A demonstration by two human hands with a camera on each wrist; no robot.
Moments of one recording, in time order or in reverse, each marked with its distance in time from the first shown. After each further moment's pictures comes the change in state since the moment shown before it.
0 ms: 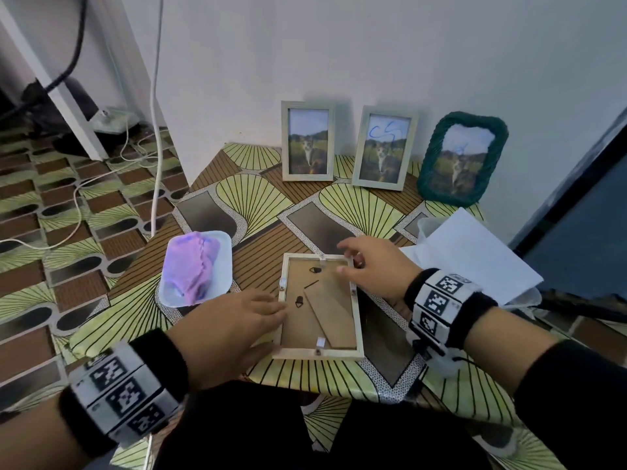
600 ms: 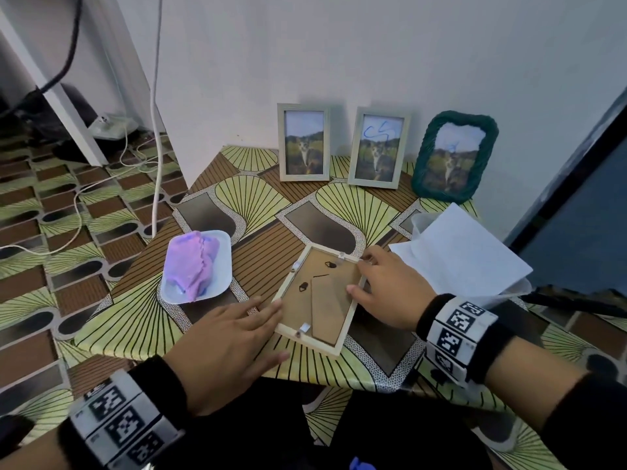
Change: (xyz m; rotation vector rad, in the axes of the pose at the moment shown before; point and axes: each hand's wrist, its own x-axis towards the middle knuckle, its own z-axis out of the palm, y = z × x) left_hand -0.018 0.024 0.016 0.016 -0.127 -0.199; right_hand -0.045 0.007 0.012 -0.336 -0.032 0.062
